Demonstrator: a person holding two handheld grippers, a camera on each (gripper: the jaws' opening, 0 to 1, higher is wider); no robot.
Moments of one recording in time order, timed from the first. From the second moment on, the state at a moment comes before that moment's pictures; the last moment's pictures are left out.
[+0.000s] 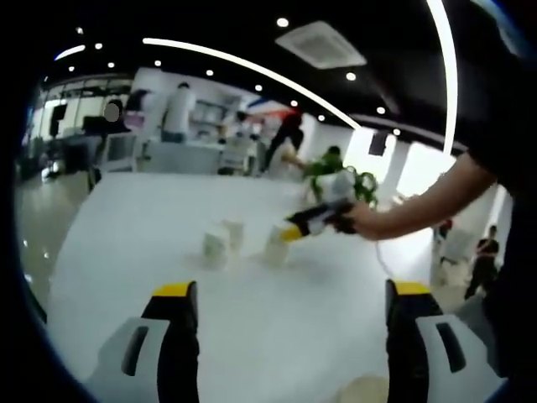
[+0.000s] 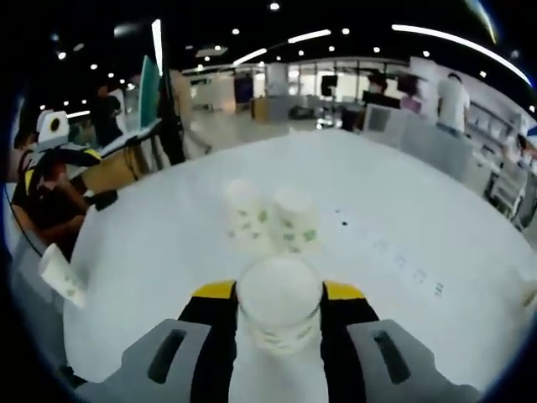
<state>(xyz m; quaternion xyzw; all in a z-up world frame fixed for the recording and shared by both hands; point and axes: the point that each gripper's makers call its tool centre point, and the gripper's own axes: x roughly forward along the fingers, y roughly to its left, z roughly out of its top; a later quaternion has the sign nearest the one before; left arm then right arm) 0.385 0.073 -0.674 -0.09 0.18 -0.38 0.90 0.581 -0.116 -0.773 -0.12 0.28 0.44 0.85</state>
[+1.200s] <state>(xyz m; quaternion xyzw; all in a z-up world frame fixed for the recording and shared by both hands) 0.357 0.040 -0.635 -0.10 0.15 -0.43 0.89 0.476 -0.117 -0.639 -0.11 0.18 0.43 0.88</state>
